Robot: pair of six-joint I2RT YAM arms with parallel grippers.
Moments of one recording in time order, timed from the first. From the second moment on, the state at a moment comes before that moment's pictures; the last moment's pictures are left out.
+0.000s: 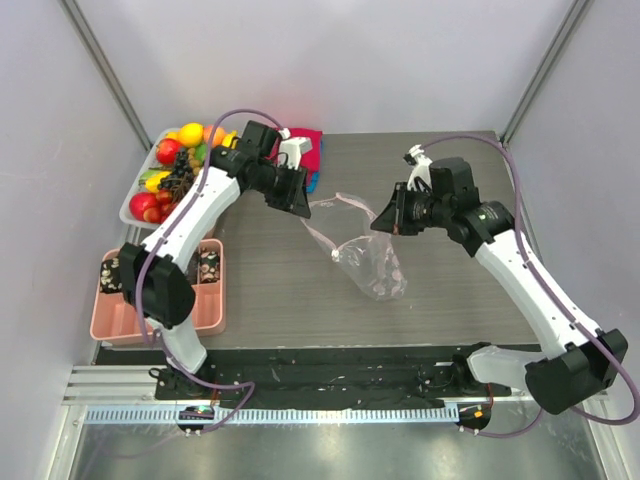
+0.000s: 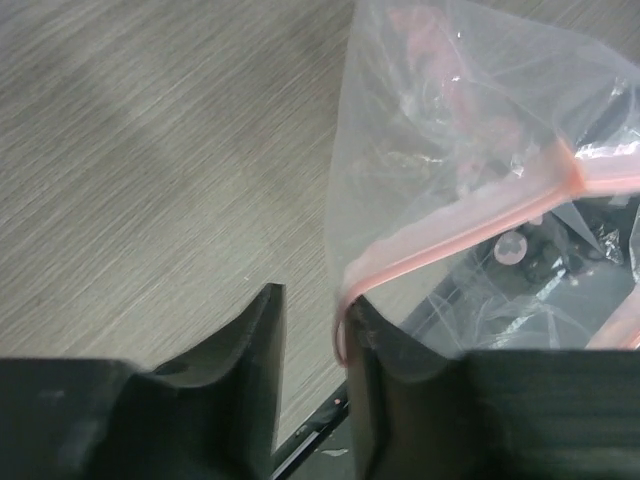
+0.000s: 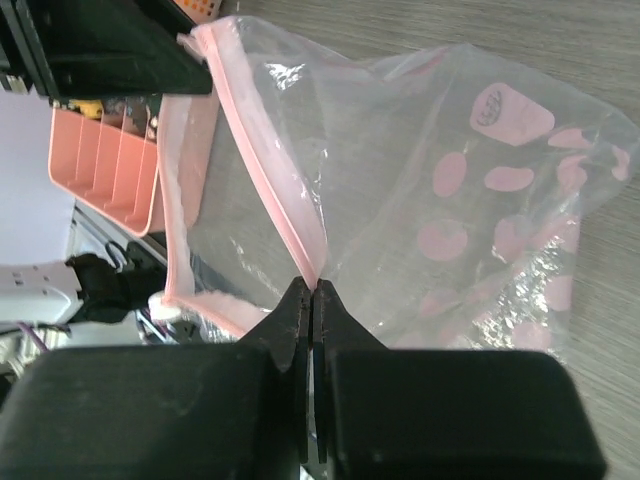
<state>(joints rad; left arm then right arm) -0.43 1.74 1.75 -0.95 0.49 -0.10 0.39 1.20 1.25 -0.68 -0.42 0.41</state>
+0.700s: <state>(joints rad) 0.22 1.53 1.74 -0.69 0.70 -0.19 0.39 1.36 1.16 -0.36 -0.33 0.65</state>
